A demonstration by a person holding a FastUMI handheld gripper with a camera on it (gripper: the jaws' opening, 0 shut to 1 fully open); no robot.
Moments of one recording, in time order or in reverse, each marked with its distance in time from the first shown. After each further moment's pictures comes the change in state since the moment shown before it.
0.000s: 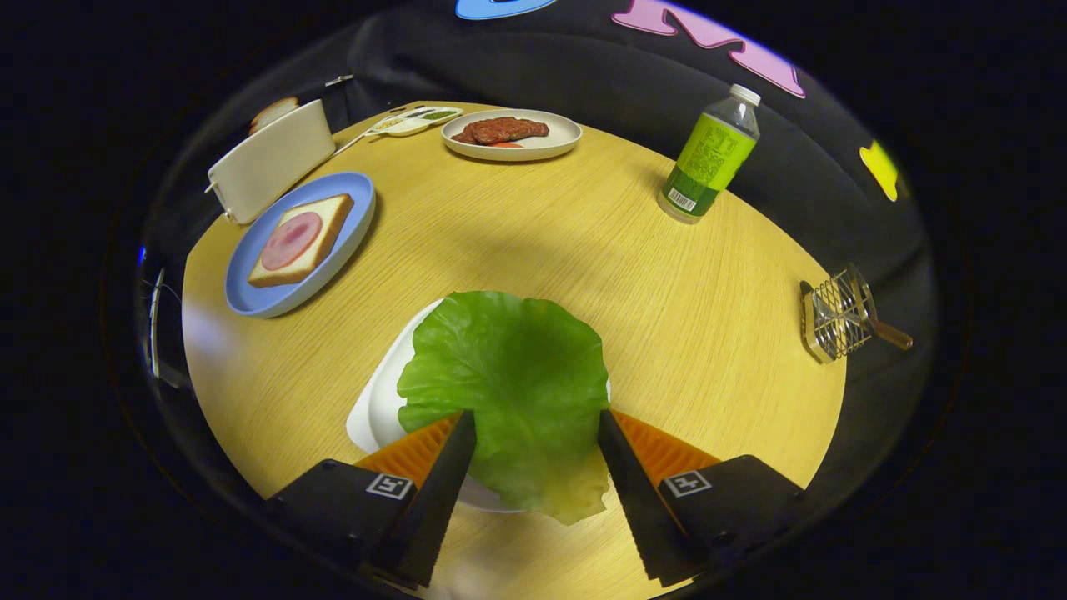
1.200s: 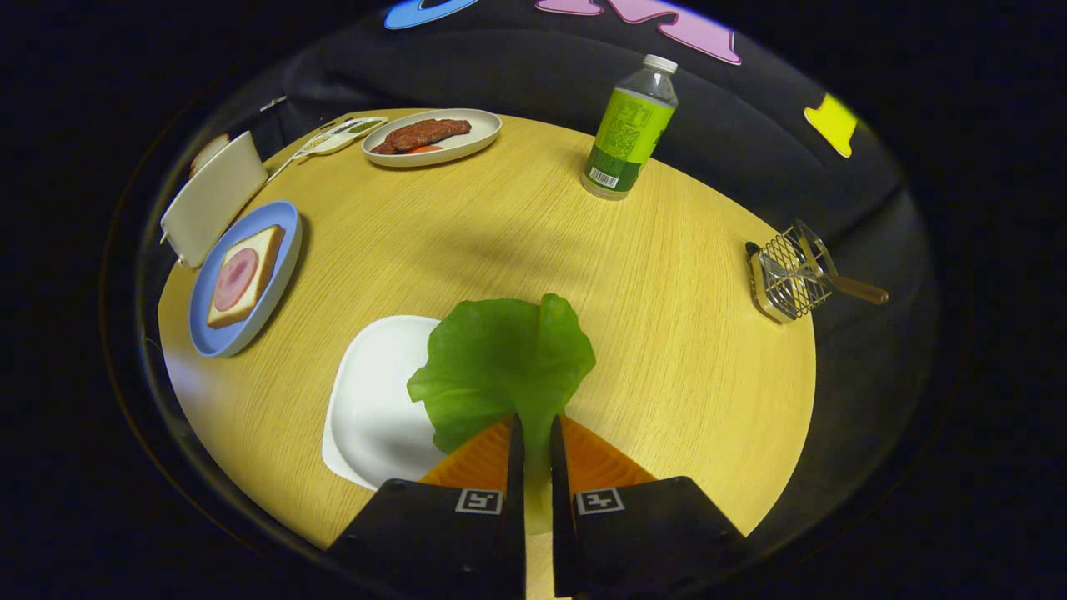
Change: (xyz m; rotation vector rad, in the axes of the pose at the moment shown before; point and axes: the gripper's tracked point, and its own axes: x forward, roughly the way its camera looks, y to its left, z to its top) arm -0.012 -0.038 -0.002 0.148 0.034 -0.130
